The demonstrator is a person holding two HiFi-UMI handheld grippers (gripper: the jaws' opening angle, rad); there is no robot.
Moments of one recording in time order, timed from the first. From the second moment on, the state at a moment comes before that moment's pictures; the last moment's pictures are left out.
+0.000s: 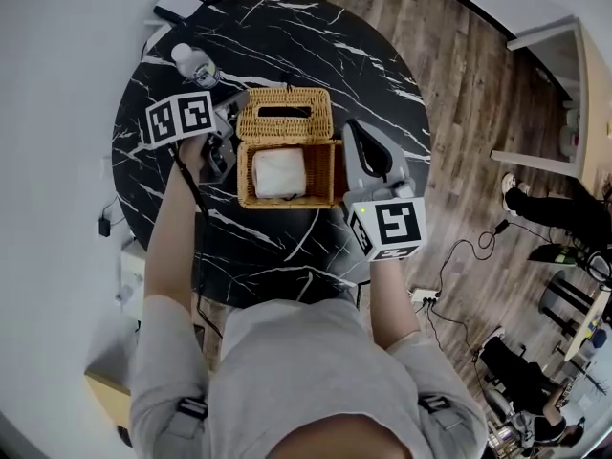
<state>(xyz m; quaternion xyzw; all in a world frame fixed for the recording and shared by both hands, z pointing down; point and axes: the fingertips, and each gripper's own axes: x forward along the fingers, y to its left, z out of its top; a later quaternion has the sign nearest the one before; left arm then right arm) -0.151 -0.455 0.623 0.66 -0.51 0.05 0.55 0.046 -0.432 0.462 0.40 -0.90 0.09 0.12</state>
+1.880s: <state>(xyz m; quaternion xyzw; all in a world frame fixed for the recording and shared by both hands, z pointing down) -0.139 -0.442 0.506 0.76 -0.51 0.09 0.40 0.055 -0.389 0.414 0.44 -0.89 0.05 0.10</state>
